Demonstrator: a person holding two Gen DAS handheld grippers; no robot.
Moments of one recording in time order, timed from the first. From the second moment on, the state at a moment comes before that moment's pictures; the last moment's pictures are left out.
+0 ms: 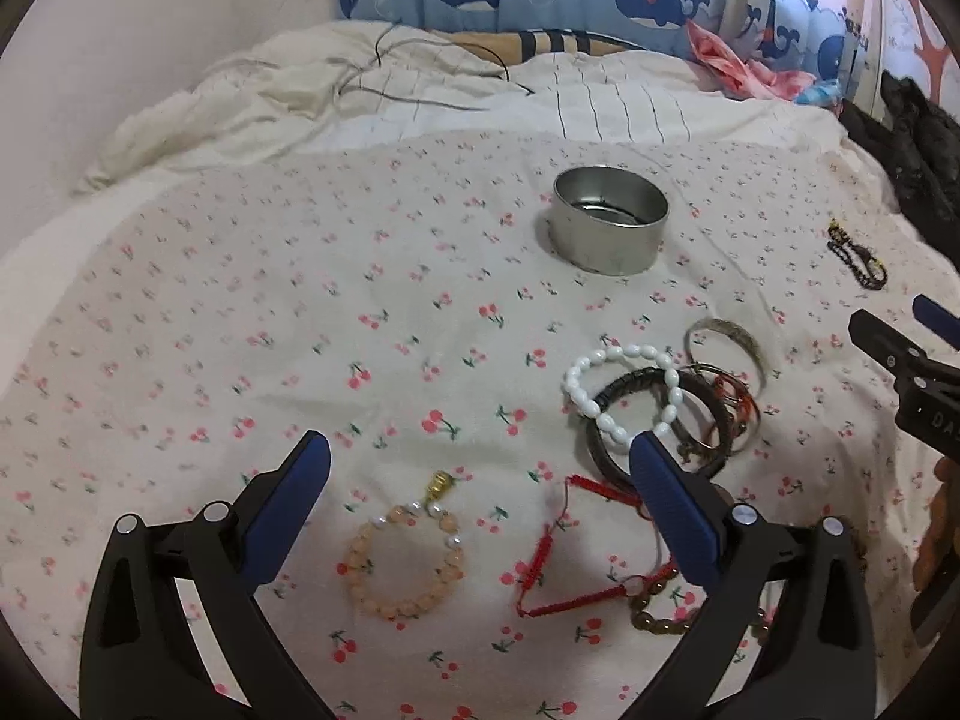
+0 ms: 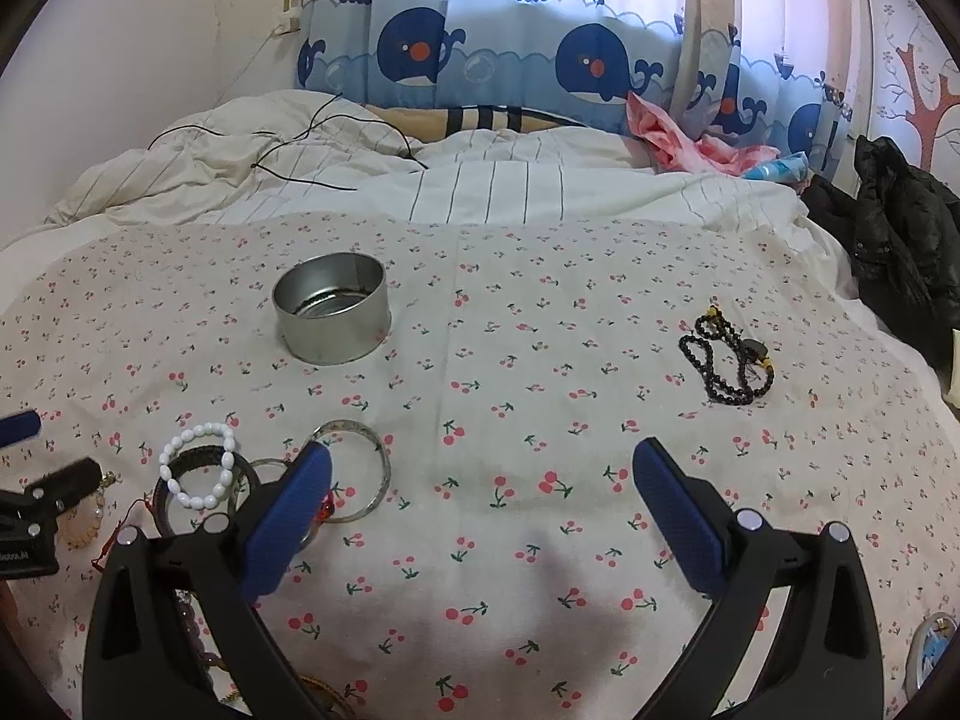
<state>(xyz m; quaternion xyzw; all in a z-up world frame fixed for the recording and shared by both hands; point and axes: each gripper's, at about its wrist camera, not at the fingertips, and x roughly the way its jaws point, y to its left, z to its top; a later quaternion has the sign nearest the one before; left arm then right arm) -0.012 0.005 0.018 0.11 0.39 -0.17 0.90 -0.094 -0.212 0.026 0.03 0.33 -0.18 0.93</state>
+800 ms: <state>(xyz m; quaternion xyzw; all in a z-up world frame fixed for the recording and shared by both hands) -0.022 -0.023 0.008 0.17 0.38 -0.15 0.89 -0.093 -0.211 0.019 0.03 0.34 -0.17 0.92</state>
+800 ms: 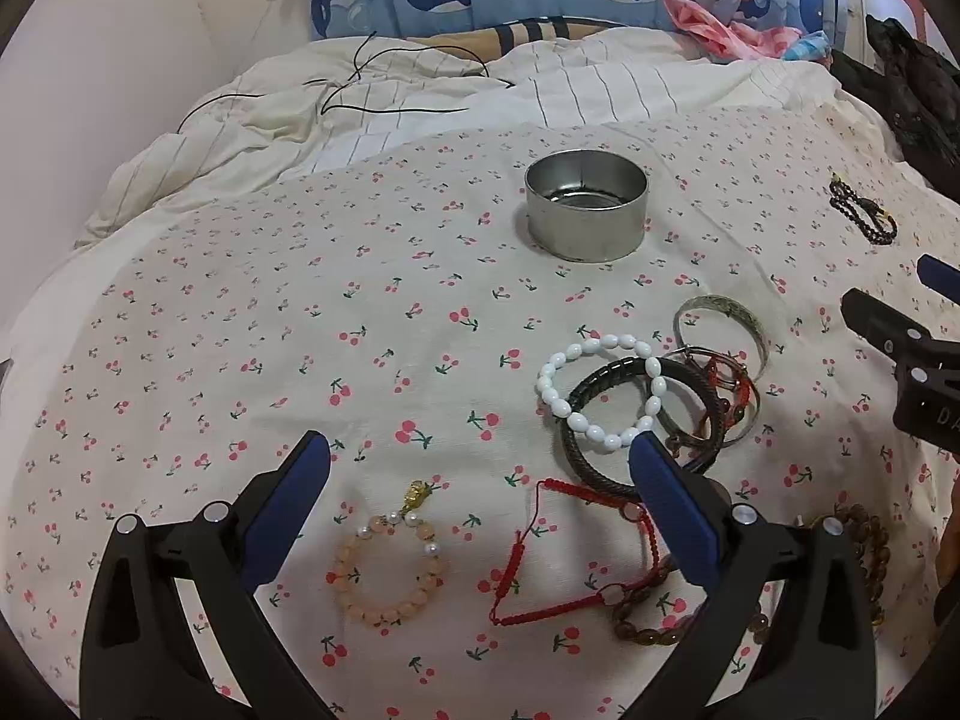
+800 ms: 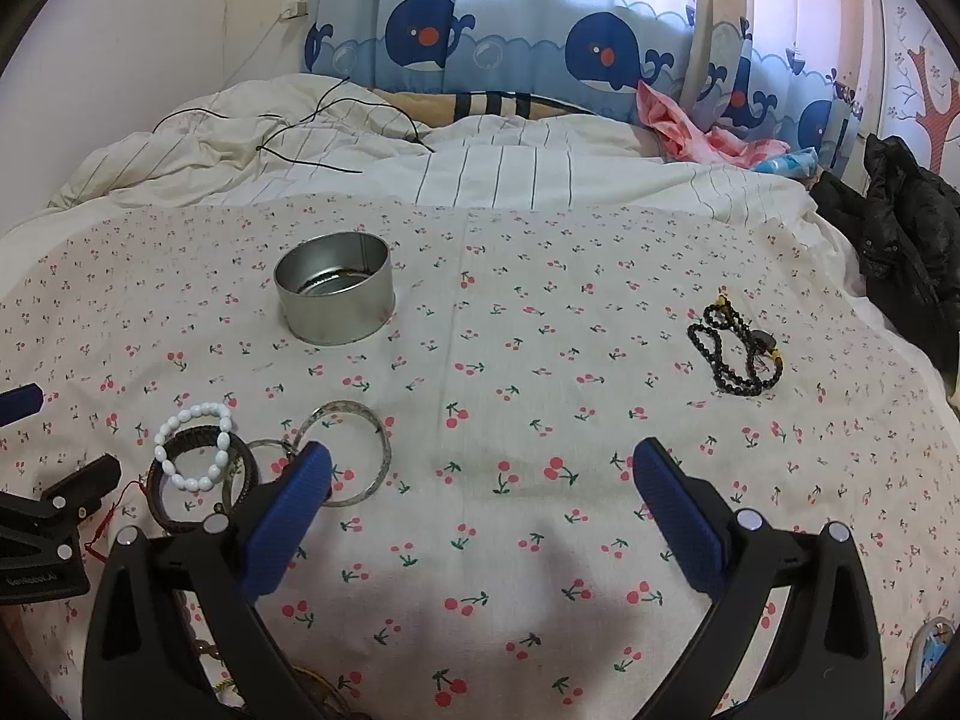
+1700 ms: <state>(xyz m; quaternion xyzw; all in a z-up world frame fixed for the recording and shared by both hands) 0.039 0.043 0.001 -0.04 0.49 -0.25 0.84 -0.079 -0.217 0.000 0.03 0.38 -0.12 0.91</state>
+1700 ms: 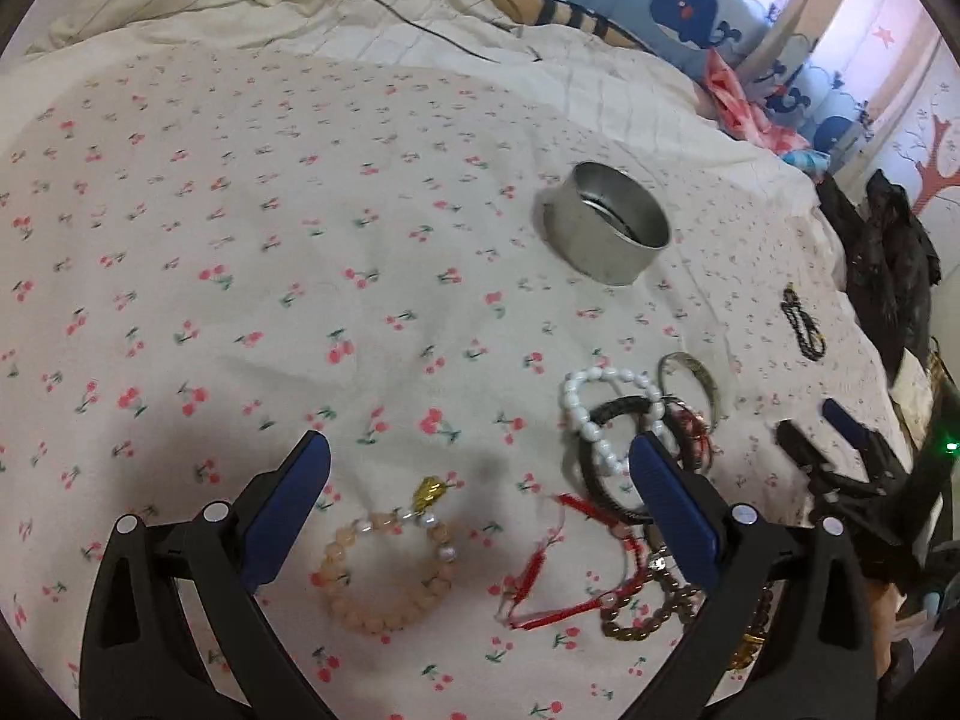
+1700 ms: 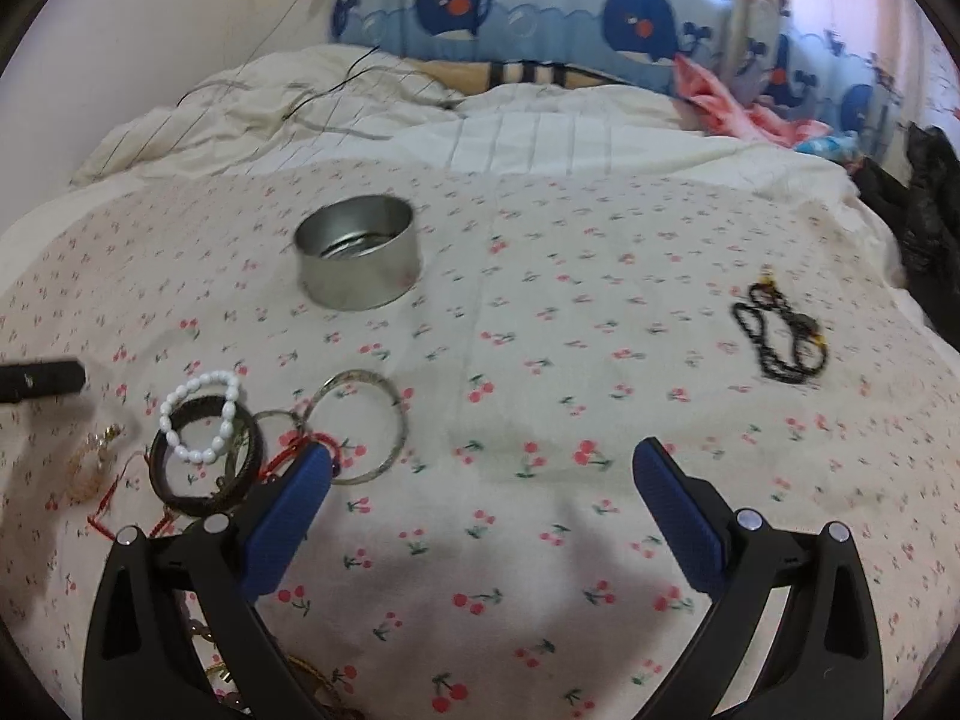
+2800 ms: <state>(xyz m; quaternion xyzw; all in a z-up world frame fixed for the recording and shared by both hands) 0.074 -0.042 -0.030 -0.06 0.54 -0.34 0.77 -0.009 -0.221 -0.031 -0.01 0.43 0.00 0.90</state>
